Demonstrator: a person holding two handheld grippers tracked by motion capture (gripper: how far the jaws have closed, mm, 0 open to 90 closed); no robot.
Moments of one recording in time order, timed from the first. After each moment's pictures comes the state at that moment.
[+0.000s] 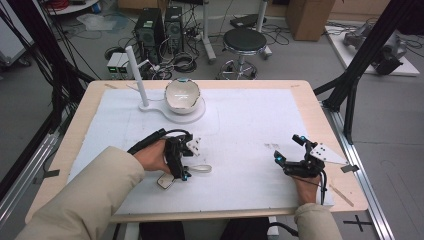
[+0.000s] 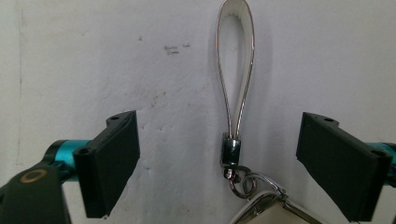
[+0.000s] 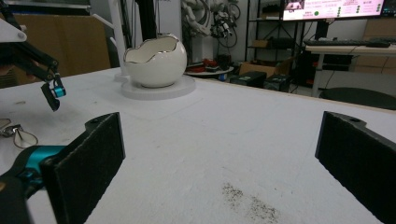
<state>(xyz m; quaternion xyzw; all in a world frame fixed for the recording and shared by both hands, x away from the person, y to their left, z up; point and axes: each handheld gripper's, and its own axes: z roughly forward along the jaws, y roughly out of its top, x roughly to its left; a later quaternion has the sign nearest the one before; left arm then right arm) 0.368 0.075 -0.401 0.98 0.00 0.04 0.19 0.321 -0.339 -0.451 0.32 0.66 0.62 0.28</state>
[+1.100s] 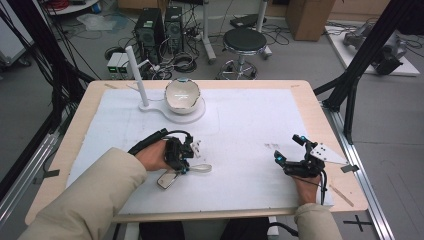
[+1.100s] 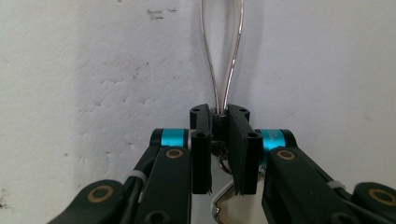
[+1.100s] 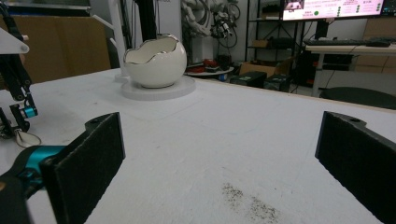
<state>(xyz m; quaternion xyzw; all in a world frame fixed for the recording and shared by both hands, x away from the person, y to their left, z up) 0.365 0.071 -0.401 0.99 0.01 0.01 0.13 0.321 -0.340 -0.451 0.32 0.66 0.62 0.28</state>
